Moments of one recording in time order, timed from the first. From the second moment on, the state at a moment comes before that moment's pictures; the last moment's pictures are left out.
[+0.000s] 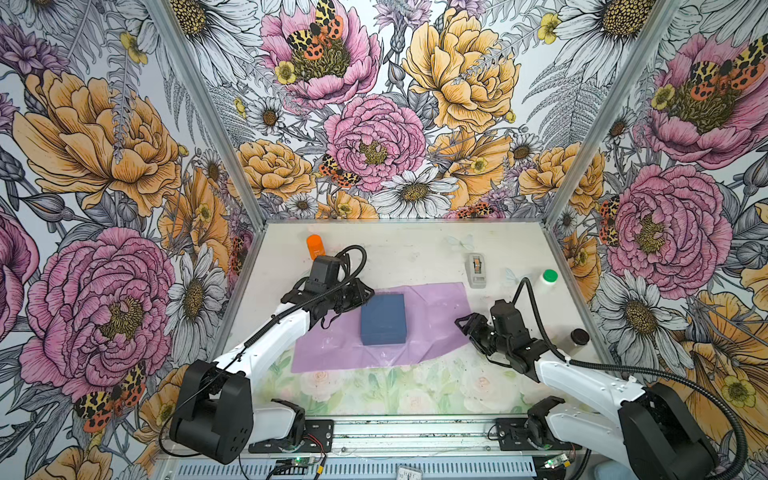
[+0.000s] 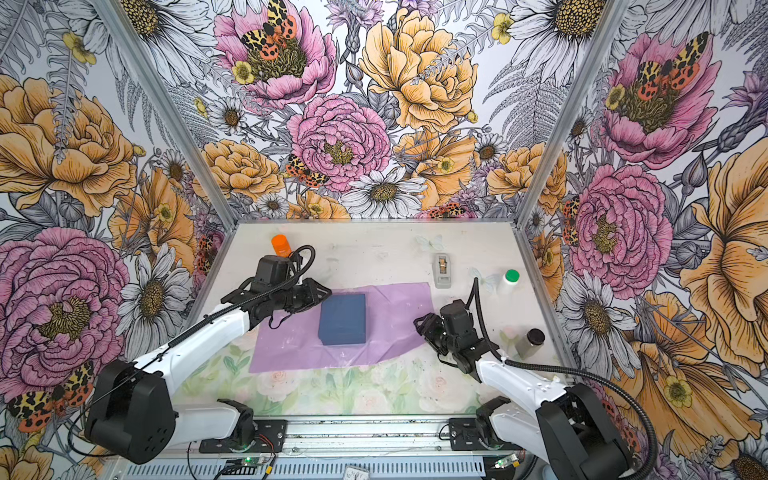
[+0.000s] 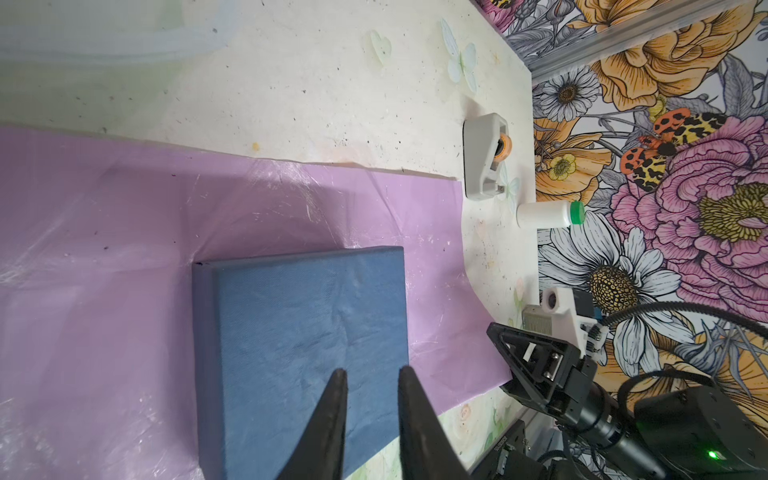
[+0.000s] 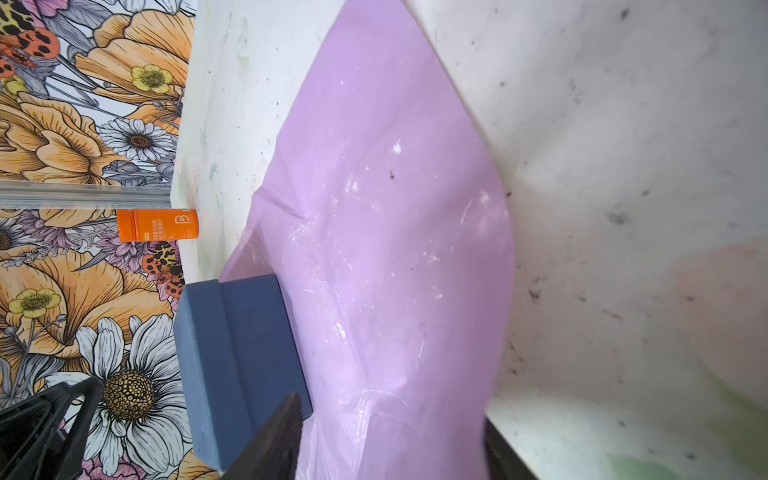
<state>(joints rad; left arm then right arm) -0.34 1.30 0.87 -0.33 0.41 -0.69 0.42 1.08 0.36 0.00 -0.19 1.12</state>
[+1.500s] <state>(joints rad) -0.34 1.28 0.87 -0.33 0.41 -0.69 0.42 1.06 0.49 -0.20 -0.24 1.02</state>
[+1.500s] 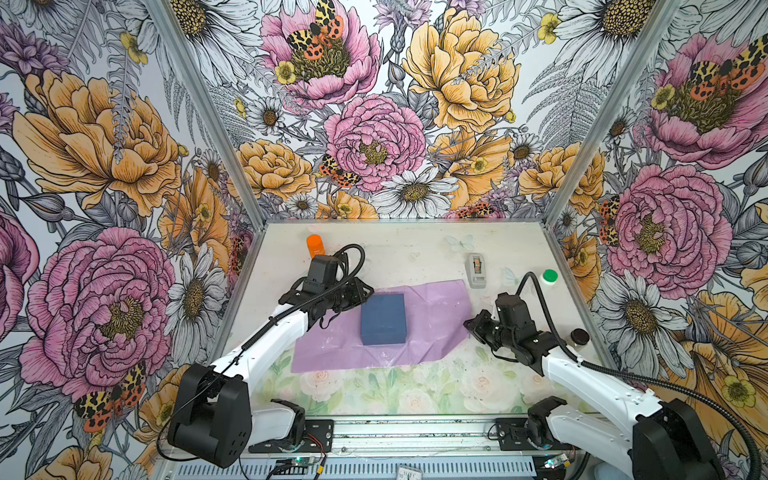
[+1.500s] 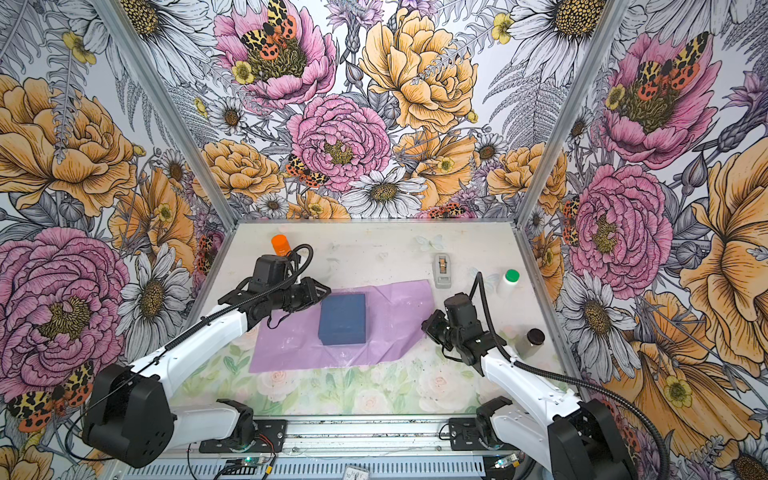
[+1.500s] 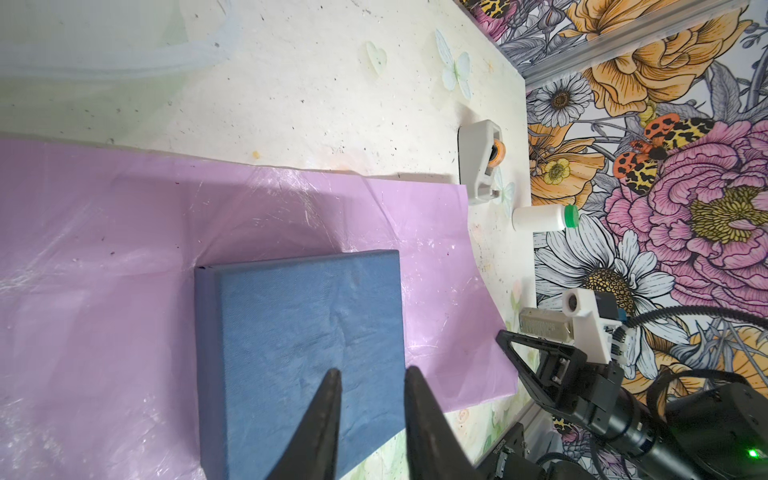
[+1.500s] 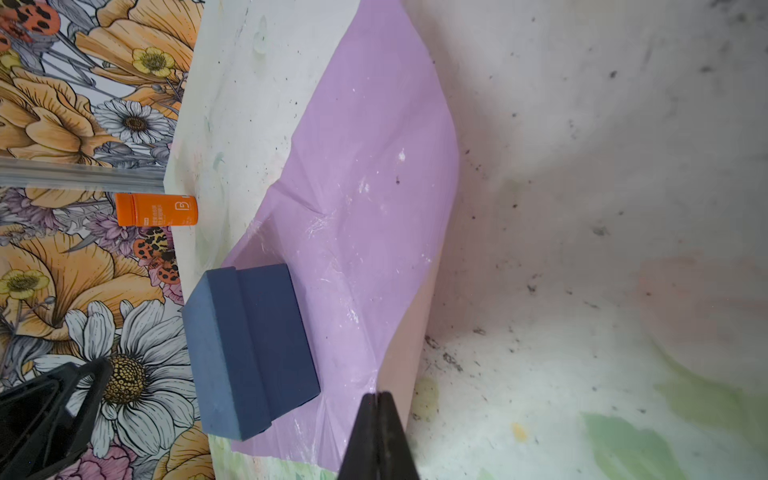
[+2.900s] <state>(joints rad) -0.42 1.44 0.92 -0.23 0.52 -0.78 0.88 1.44 0.88 -0.12 -0.24 0.66</state>
